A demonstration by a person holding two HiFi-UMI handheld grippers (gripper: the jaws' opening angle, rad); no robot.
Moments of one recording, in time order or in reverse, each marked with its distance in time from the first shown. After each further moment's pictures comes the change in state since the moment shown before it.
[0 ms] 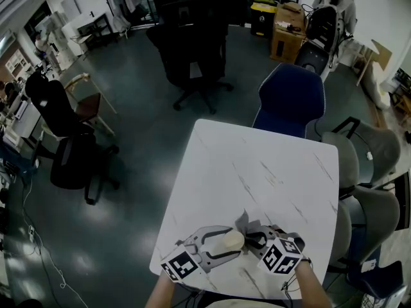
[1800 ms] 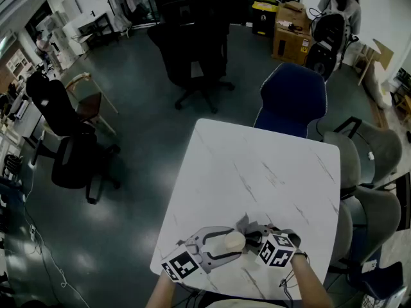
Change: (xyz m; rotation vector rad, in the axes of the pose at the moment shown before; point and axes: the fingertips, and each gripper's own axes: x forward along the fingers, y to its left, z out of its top) left arm -0.001 -0.001 -0.001 -0.013 0.010 -0.019; right arm 0.037 0.007 -0.029 -0.023 0.058 0.099
